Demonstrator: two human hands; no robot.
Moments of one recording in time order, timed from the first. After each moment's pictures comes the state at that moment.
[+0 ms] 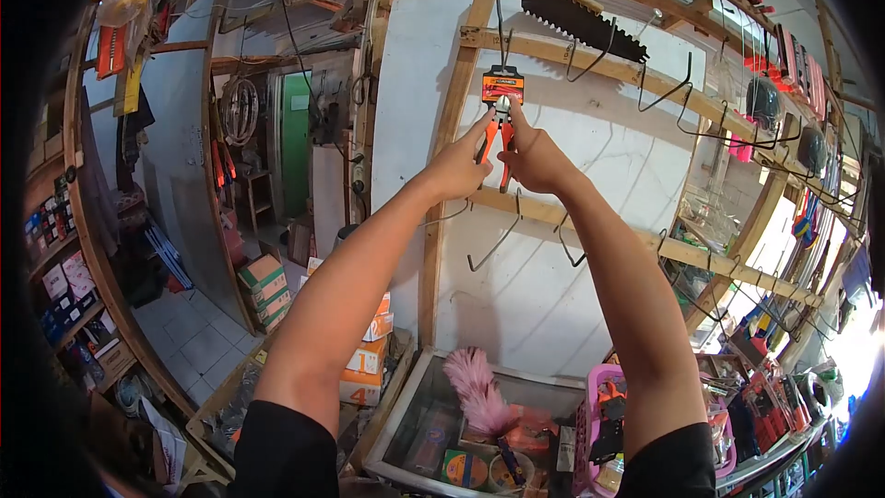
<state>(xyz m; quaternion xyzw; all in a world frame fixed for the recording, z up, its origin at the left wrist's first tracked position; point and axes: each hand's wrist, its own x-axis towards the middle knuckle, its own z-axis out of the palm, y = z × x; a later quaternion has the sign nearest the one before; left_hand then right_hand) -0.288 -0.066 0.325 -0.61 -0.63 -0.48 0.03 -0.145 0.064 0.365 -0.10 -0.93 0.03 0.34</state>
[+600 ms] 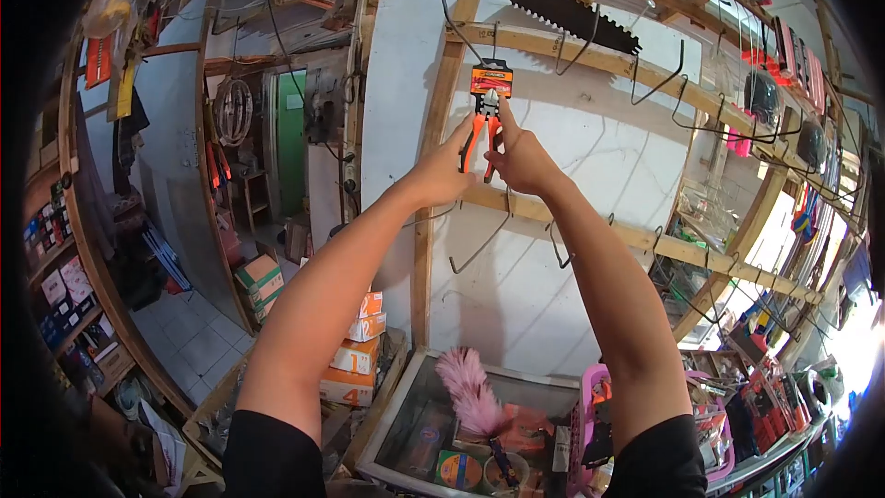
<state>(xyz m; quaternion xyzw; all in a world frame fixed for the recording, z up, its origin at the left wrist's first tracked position) -0.289 -0.066 0.314 -0.62 -0.62 -0.47 0.04 -0.155 0.085 0.351 -0.08 -0.92 0.07 0.37</state>
